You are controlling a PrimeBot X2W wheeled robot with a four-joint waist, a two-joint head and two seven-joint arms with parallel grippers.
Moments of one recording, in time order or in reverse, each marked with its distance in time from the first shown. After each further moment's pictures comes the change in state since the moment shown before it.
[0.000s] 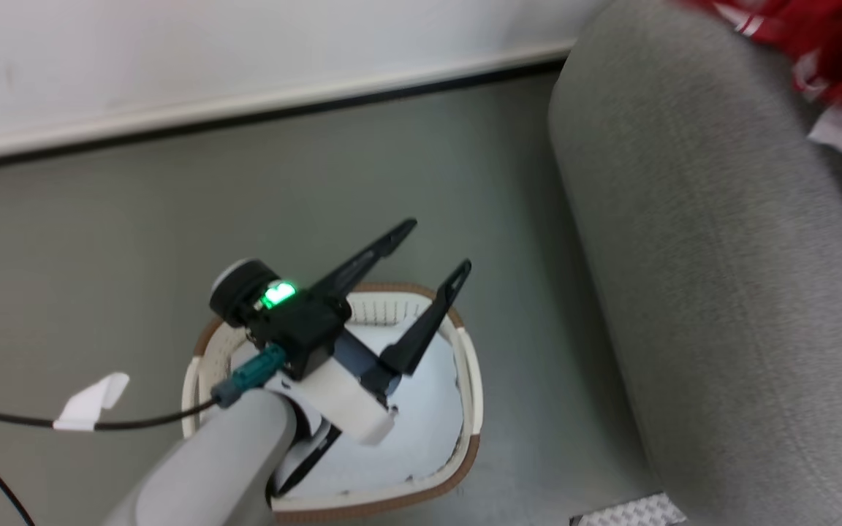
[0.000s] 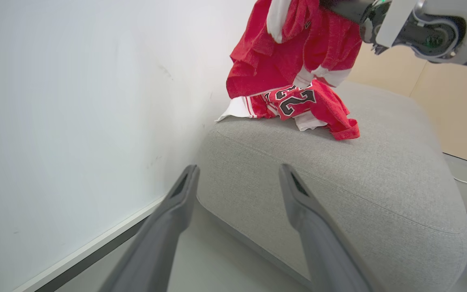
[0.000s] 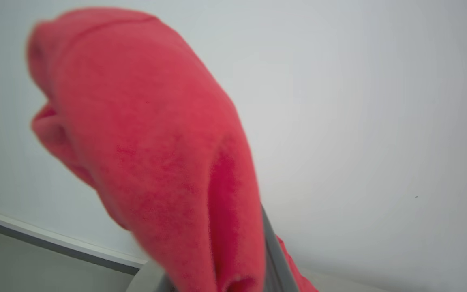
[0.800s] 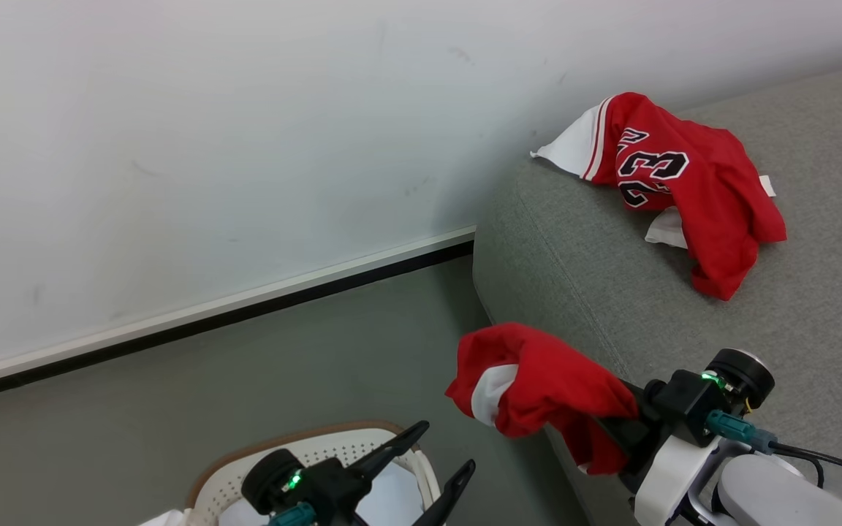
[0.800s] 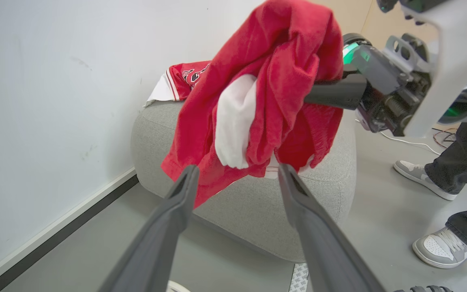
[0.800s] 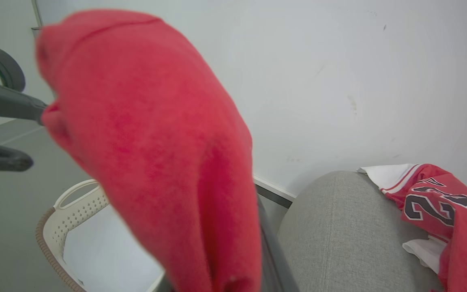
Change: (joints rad) left arm 0.330 0.015 -0.075 -0.021 -0.048 0.018 0.052; right arm 0.334 -0.030 0.705 -0.151 0.330 0.000 -0.009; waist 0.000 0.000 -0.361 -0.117
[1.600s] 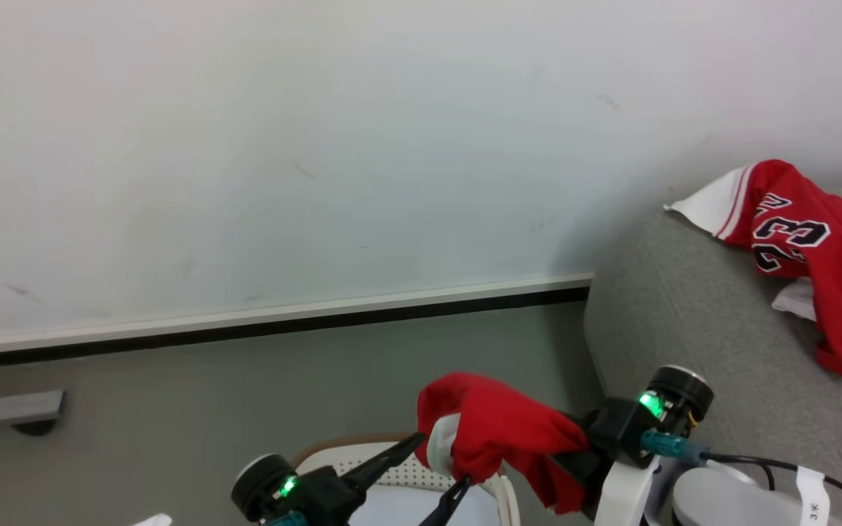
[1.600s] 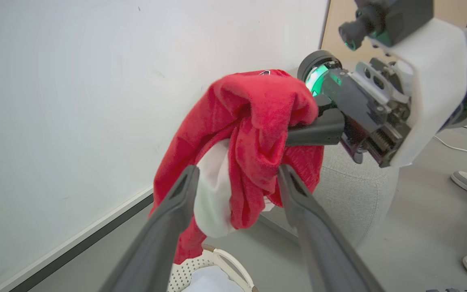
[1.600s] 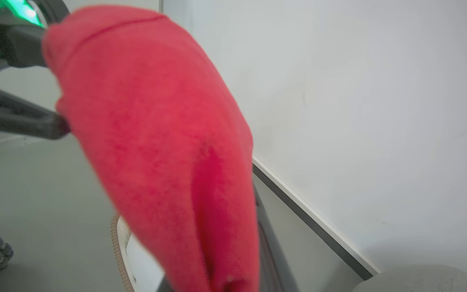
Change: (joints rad) left arm 0.039 0.051 0.016 -0.112 0.003 -0.012 0.077; right arm -0.098 0.041 0.248 0.034 0.073 0.000 0.030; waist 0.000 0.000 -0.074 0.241
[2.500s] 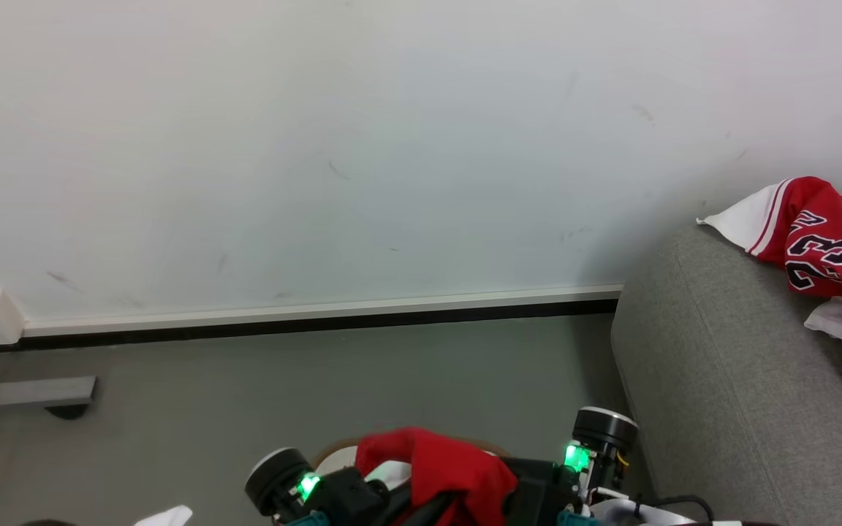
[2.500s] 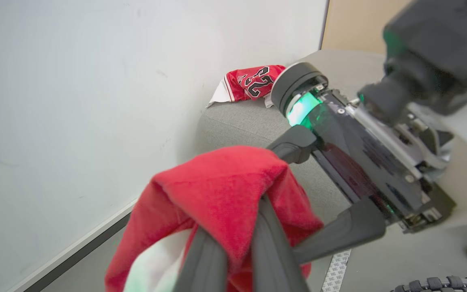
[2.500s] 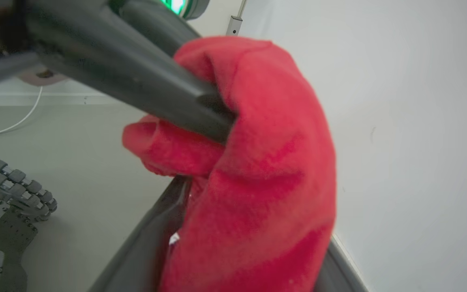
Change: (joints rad) left arm 0.005 -0.002 0.003 -0.074 0.039 -0.046 0.090; right arm 0.043 0.050 0.043 -0.156 -0.202 0.000 0.144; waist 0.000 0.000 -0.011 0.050
